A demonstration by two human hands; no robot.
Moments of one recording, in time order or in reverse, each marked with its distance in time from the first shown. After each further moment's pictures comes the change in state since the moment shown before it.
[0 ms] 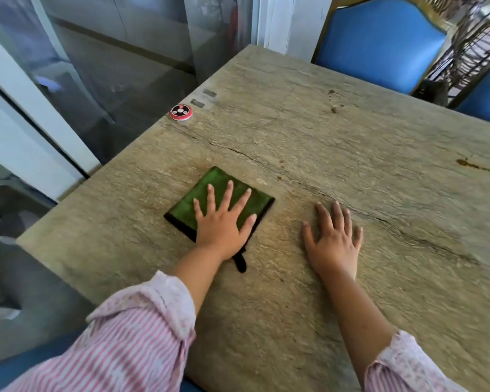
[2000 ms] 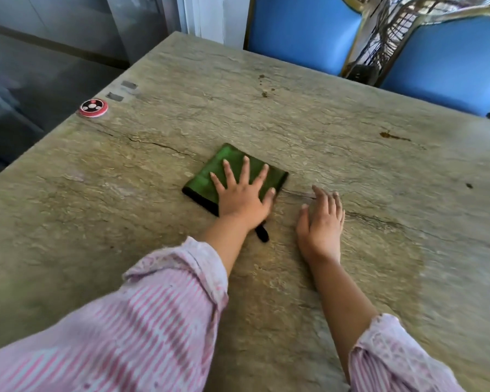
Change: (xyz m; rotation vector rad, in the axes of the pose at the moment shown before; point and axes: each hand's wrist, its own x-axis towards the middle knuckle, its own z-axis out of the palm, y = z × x) left_hand 0.053 0.157 0.018 -0.014 -0.013 0.180; right_hand 0.014 0.082 -0.024 0.343 0.312 0.052
